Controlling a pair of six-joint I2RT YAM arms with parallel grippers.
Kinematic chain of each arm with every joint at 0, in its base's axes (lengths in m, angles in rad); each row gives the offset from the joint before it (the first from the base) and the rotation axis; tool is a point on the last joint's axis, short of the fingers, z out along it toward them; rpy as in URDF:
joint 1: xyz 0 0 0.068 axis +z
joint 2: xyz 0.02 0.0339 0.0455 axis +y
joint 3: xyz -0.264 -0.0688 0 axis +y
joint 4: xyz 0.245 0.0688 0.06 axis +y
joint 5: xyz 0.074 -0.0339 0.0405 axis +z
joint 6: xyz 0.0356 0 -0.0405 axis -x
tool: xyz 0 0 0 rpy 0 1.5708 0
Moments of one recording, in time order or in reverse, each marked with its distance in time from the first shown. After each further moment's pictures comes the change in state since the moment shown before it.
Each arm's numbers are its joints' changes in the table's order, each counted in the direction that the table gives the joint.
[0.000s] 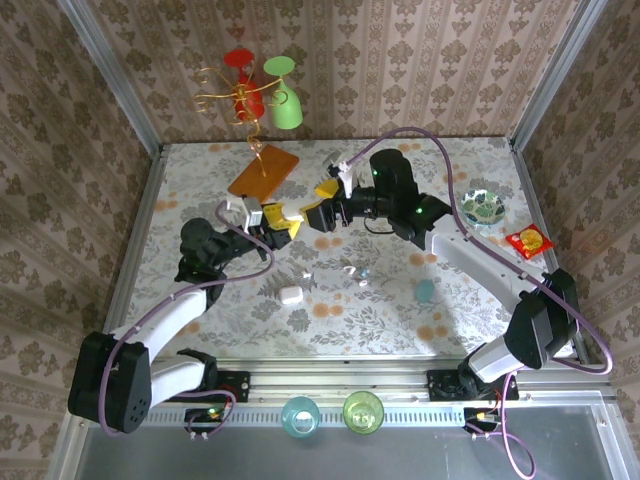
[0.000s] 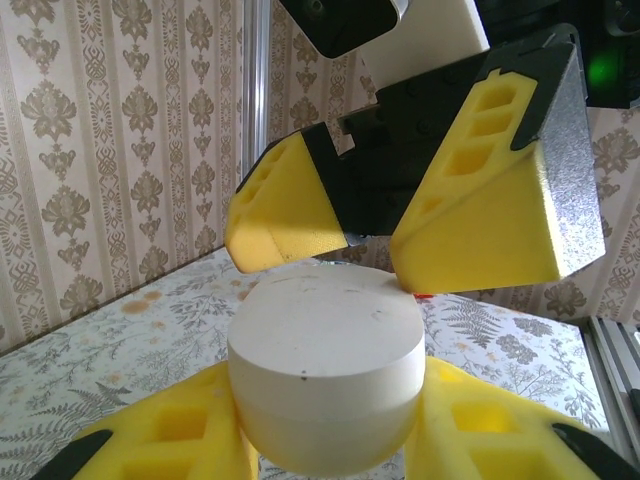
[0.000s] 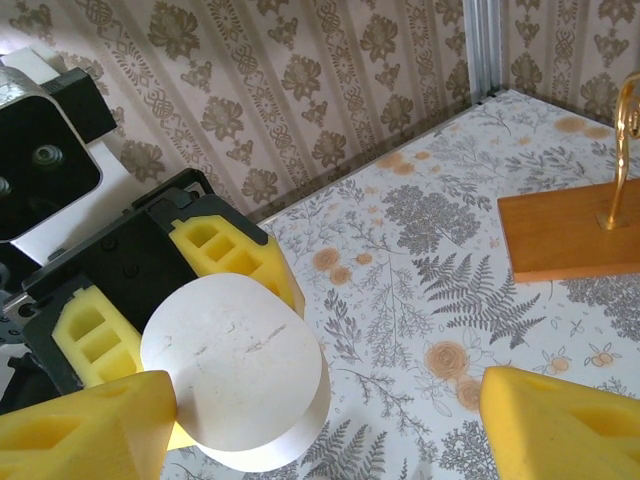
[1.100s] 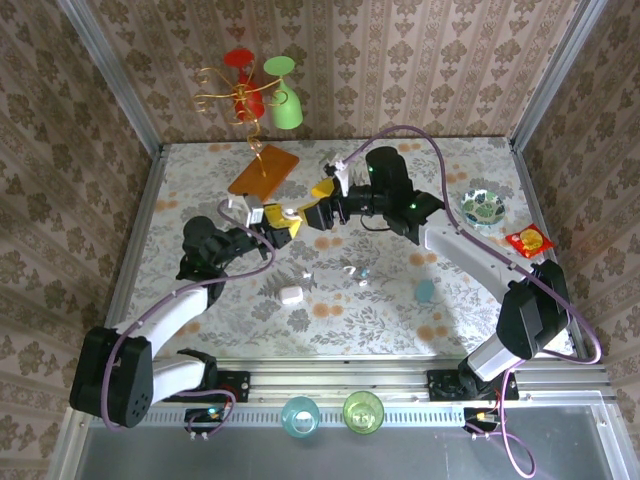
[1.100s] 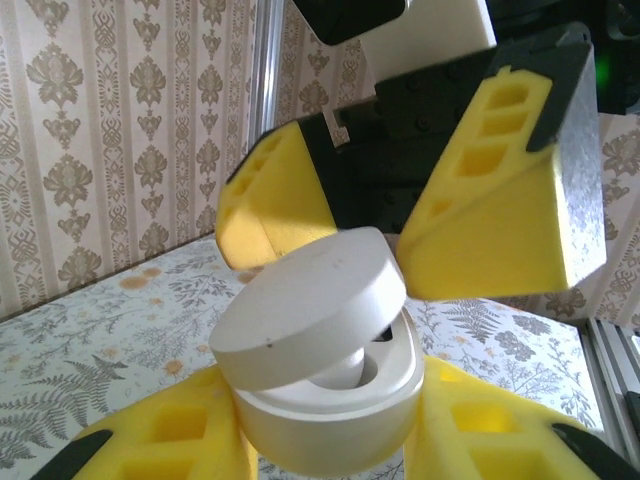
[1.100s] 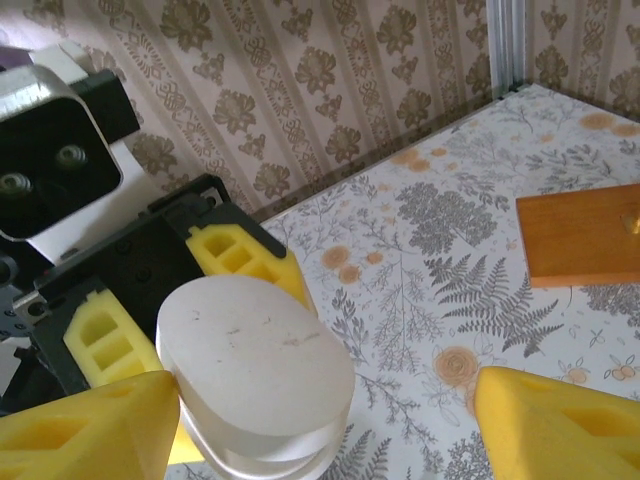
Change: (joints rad) left arm 0.005 0.031 -0.001 0.014 0.001 0.020; right arm -0.025 0.060 -0.021 -0.034 0.055 0.005
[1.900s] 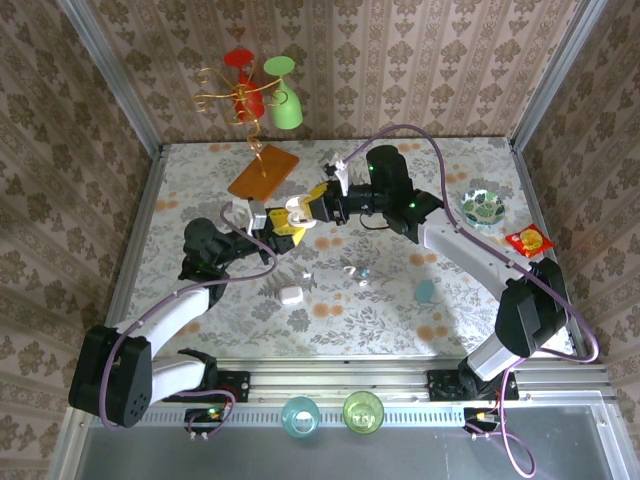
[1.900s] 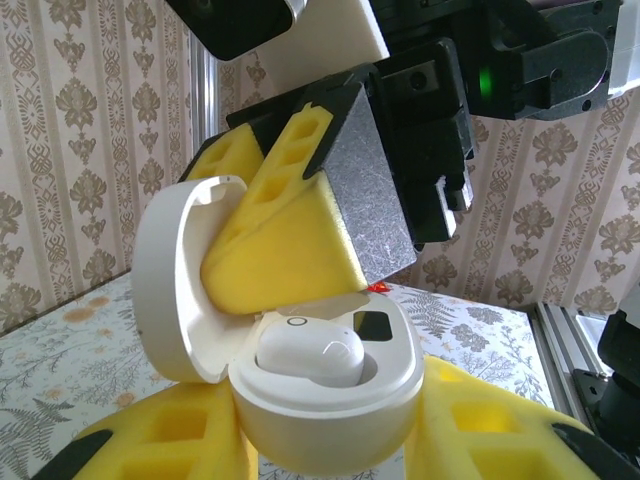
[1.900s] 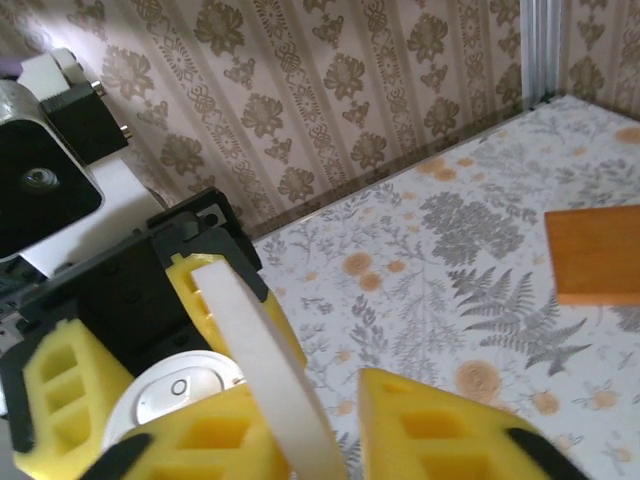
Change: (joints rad) left arm -0.026 0.001 0.000 -0.060 -0.084 0.003; right arm -0.005 0.011 -0.003 -0.027 0.076 0.008
